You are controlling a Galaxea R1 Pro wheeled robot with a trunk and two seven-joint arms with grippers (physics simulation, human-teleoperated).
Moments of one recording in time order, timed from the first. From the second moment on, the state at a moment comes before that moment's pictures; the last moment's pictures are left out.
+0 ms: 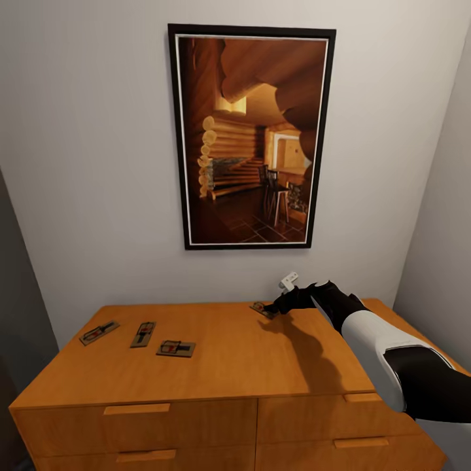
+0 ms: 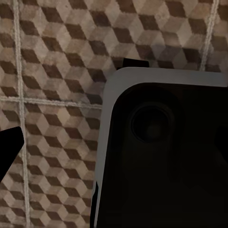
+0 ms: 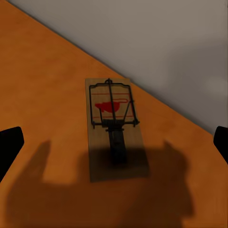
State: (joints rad) left arm 0.00 0.07 0.06 -0.04 0.07 -0.06 -0.01; right arm -1.14 -0.02 0.14 -0.24 0.32 0.24 0.67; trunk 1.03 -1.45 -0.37
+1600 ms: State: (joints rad) left arm 0.00 0.07 0.06 -0.04 0.07 -0.06 -0.01; right arm -1.14 -0.03 0.13 -0.24 0.32 0.22 0.76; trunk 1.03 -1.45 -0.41
